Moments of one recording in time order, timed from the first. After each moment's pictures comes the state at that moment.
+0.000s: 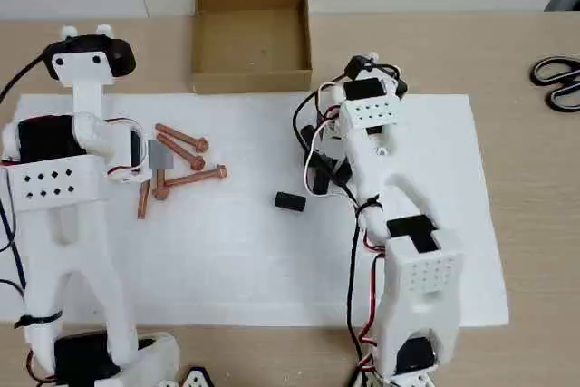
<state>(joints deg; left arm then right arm) -13.5 -14.9 1.5 97.4 0.1 -14.8 30.3 -17.4 81.1 -37.7</state>
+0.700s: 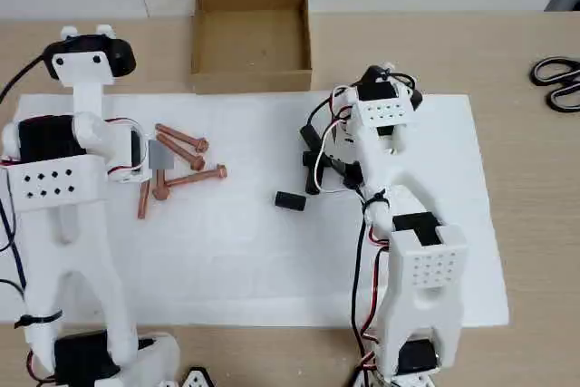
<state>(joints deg) -13.5 -14.9 1.5 97.4 0.1 -11.9 33.8 -17.7 81.1 -37.8</state>
